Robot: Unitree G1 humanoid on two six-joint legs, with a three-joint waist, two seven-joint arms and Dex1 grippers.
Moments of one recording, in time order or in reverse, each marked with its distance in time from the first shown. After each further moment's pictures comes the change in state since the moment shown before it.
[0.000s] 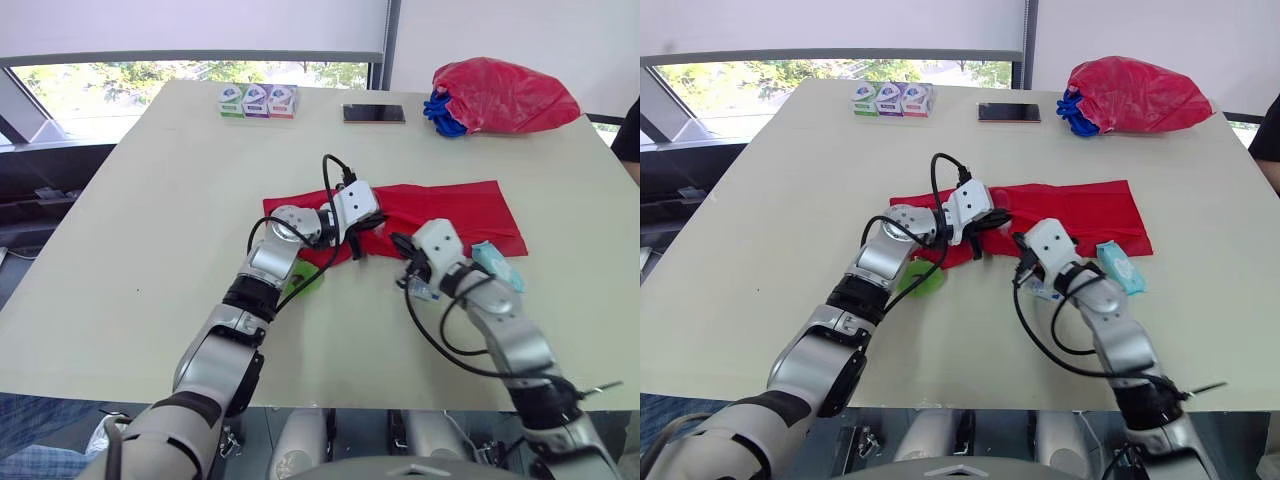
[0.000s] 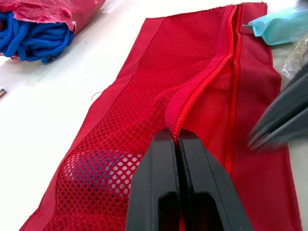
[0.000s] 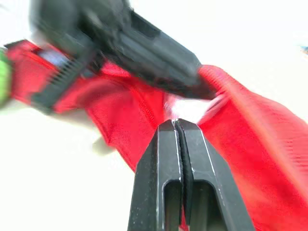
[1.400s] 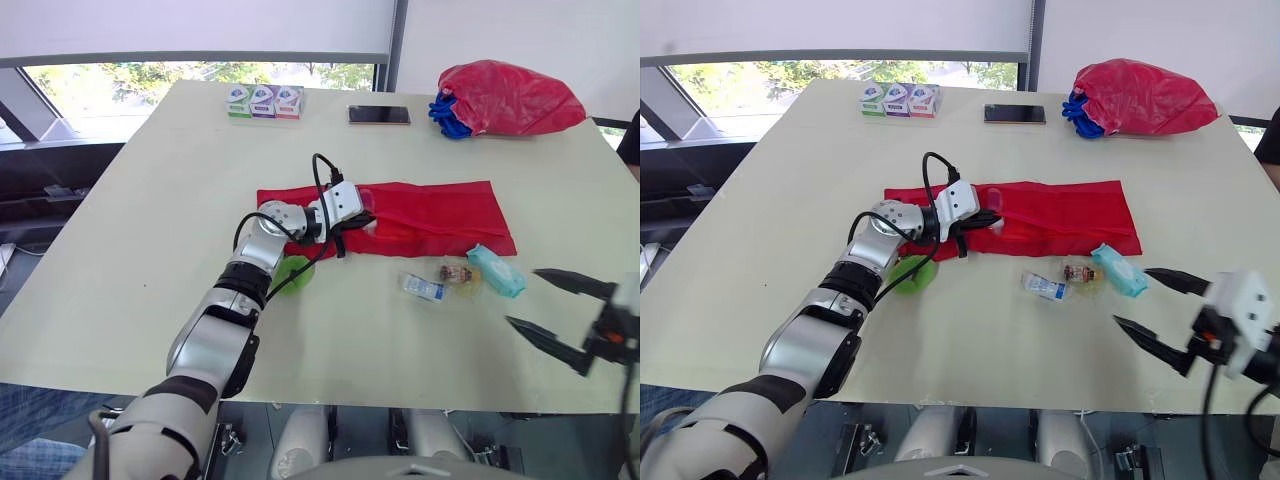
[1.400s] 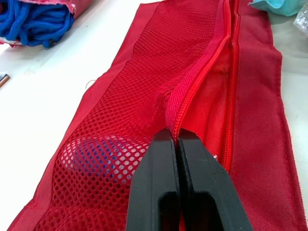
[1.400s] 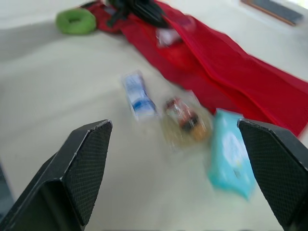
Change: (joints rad) left arm -0.081 0.041 0.010 0.273 -0.009 -0.207 -0.081; right arm 0.502 -0.414 -0.582 -0.294 0.461 0.068 0.388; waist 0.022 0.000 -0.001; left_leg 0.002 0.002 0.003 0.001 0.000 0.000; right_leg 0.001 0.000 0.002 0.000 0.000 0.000
